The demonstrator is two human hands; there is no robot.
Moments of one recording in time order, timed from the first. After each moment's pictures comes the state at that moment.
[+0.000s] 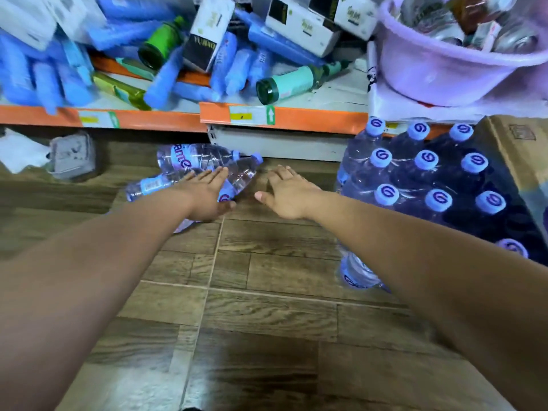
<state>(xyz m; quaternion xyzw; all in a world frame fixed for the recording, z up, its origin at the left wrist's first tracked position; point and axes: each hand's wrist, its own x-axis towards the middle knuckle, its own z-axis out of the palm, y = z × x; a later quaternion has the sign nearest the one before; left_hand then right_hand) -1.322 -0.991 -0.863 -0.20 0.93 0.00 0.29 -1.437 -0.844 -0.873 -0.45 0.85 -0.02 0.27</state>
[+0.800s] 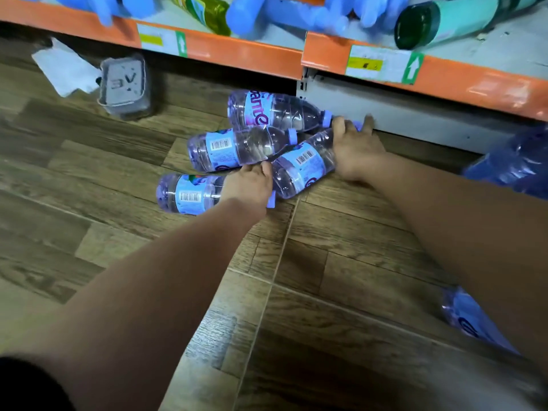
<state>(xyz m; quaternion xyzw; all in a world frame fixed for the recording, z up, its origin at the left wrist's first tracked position) -1.286 -1.047 -0.954 -0.30 0.92 -0.06 0.24 -1.464 -0.979 -0.956 -0.43 0.88 0.05 0.20</state>
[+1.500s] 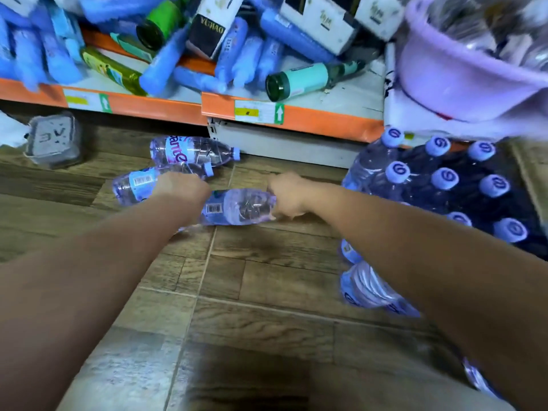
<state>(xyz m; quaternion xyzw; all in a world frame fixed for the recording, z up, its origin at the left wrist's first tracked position) -1.321 -0.993 -0.859 -0.24 0.90 -0.19 0.30 -1.460 -0.879 -0.888 -0.52 0.82 0.05 0.25</state>
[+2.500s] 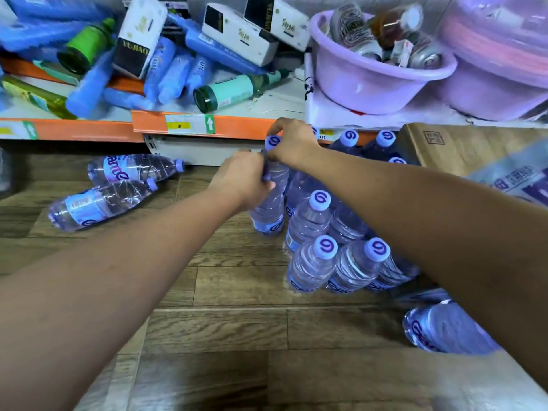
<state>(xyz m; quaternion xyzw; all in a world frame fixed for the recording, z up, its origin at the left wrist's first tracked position) -1.422 -0.862 -0.820 -0.19 0.97 0.18 0.02 -1.533 -0.802 -0.820 -0.31 0.92 -0.21 0.12</state>
